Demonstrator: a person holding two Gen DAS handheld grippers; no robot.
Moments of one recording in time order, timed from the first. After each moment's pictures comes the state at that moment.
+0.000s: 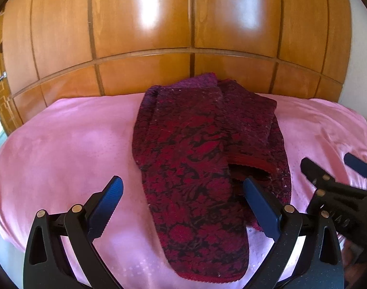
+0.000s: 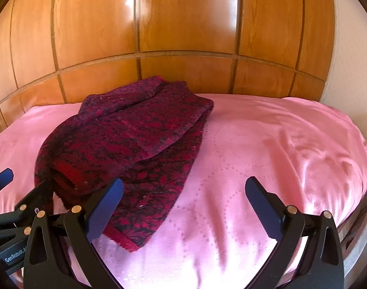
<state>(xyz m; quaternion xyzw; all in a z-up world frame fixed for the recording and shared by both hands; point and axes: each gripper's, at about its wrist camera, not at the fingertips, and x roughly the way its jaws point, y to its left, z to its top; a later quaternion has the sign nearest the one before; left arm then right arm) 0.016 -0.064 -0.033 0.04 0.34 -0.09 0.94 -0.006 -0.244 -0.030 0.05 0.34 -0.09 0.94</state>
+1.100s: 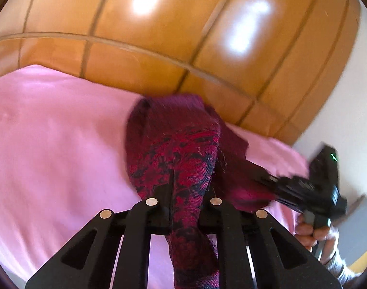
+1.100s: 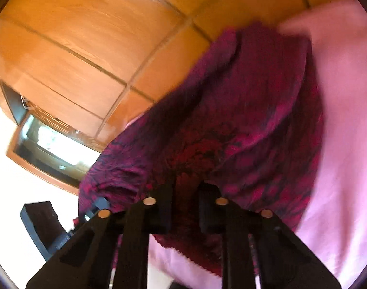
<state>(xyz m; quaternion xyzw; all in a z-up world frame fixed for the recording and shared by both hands) 0.069 0.045 0.006 -0.16 0.34 -0.21 0.90 0.069 -0.267 -0.010 0.31 0.38 0.18 0.85</state>
